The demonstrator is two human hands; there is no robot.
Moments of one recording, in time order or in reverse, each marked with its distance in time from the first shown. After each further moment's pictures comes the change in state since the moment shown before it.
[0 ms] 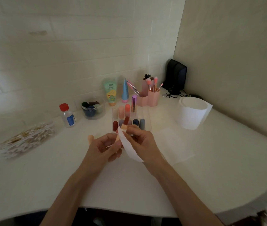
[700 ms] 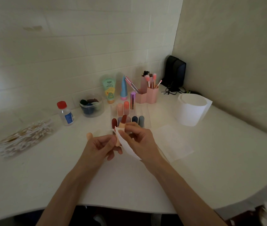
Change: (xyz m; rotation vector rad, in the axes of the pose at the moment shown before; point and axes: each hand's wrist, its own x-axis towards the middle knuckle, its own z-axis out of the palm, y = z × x) left_hand -0.002 0.001 -0.004 0.020 -0.024 -0.002; right_hand 0.000 0.002 0.003 -0.036 0.041 -0.096
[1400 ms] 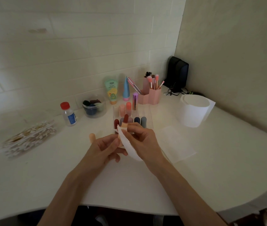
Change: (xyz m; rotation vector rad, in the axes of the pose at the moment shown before) left_hand 0.000 0.005 0.004 -0.176 -0.045 -0.107; right_hand 0.002 -0.003 0.000 0.044 -0.008 0.108
